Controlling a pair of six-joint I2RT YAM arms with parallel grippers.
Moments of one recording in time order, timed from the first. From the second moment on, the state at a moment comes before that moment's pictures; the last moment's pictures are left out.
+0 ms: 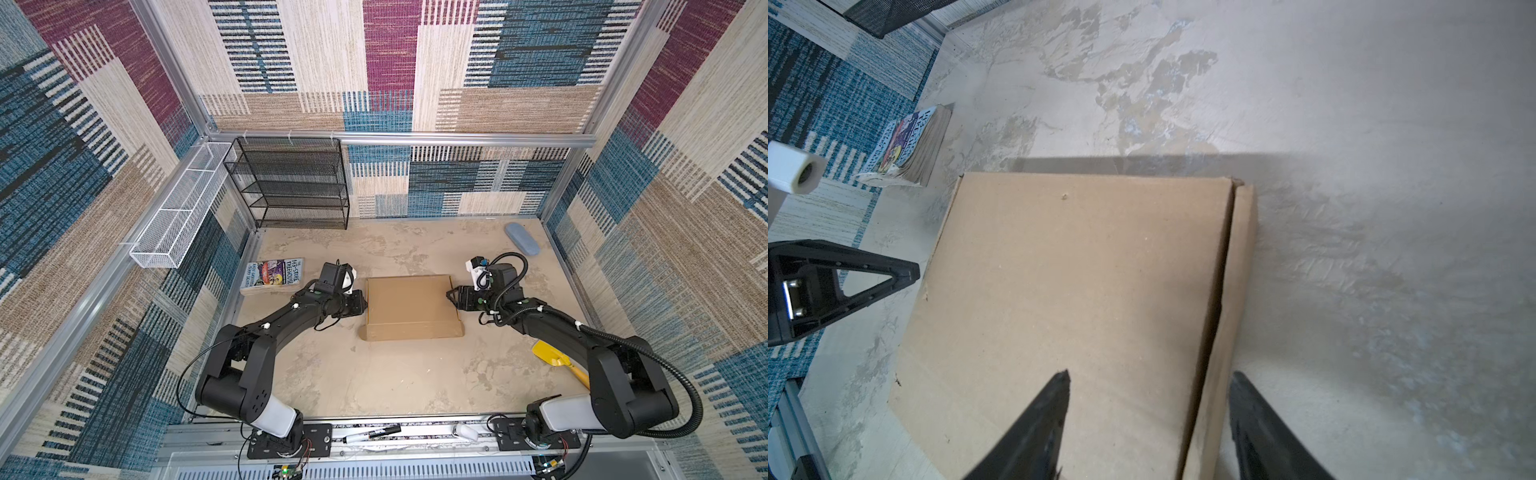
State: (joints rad) left arm -0.34 1.55 0.88 -0.30 0.32 -0.42; right arm 0.27 1.40 0.71 -0.04 -0.37 0.31
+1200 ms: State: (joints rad) left arm -0.33 1.55 0.85 -0.25 0.32 -0.42; right arm 0.24 1.36 0.75 -0.14 -0.47 0.31
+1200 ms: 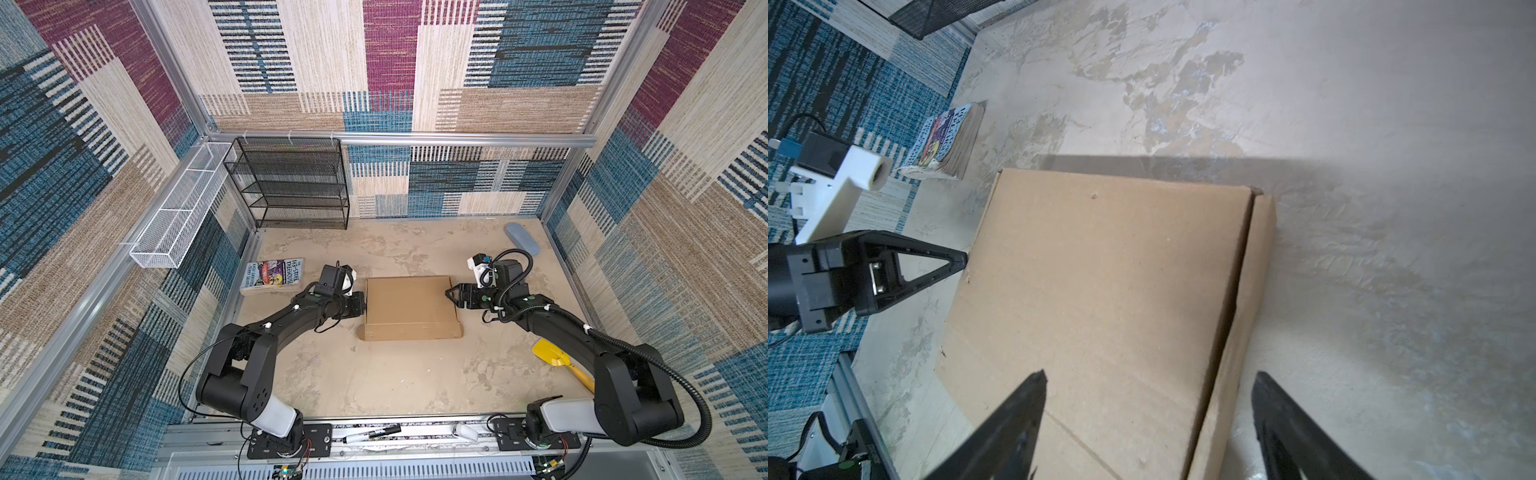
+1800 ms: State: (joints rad) left arm -0.30 1.51 0.80 -0.23 0.32 -0.39; right arm 0.16 1.40 0.69 -0.12 -0.67 0.35
